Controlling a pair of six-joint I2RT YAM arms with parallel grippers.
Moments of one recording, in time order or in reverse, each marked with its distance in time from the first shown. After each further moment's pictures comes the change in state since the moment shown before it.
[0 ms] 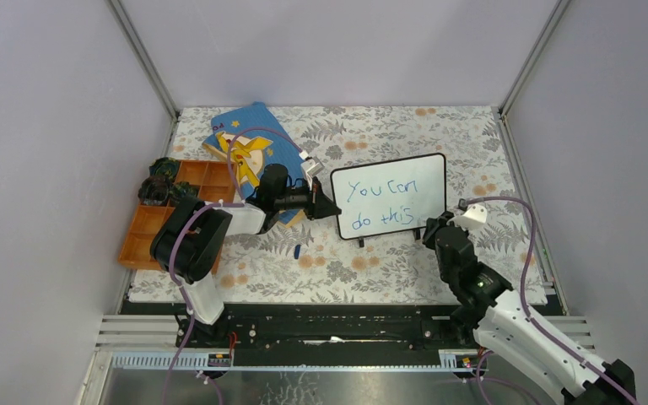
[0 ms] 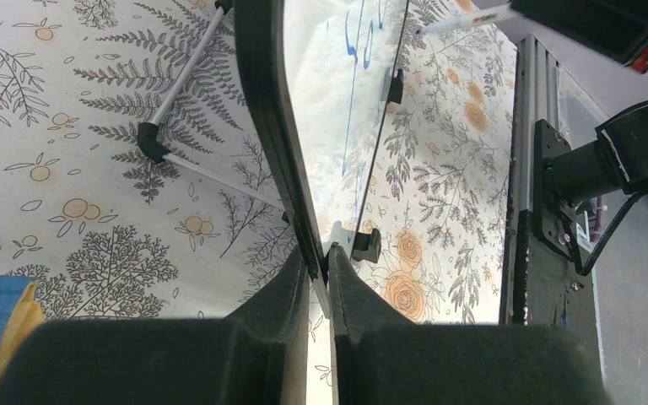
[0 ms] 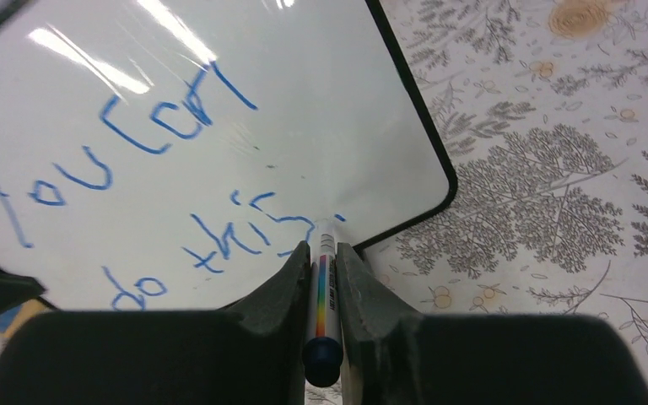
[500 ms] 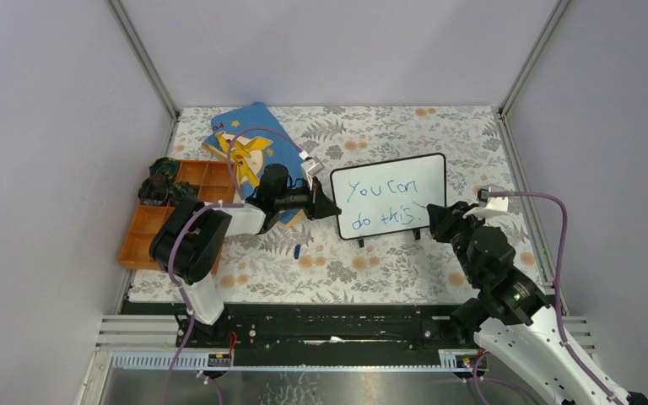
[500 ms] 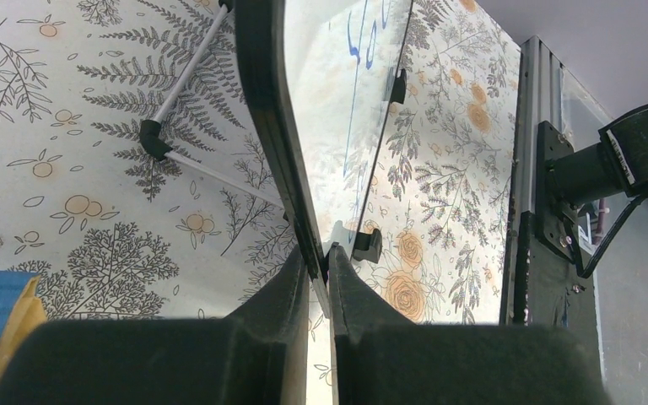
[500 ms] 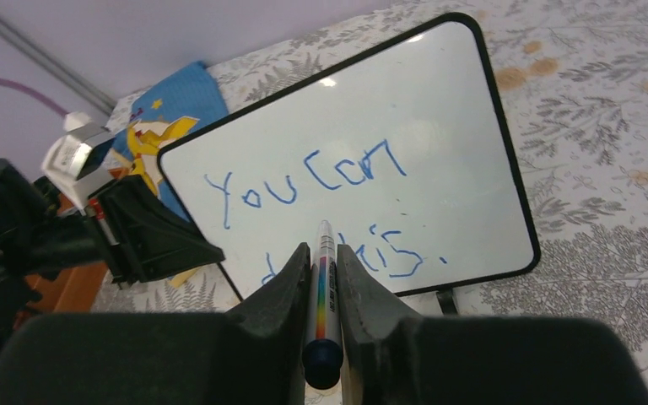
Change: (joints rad) left arm -0.002 -0.007 0.000 -0.014 -0.013 0.001; right arm -0.003 -0.168 0.257 -0.188 -0.222 -0.105
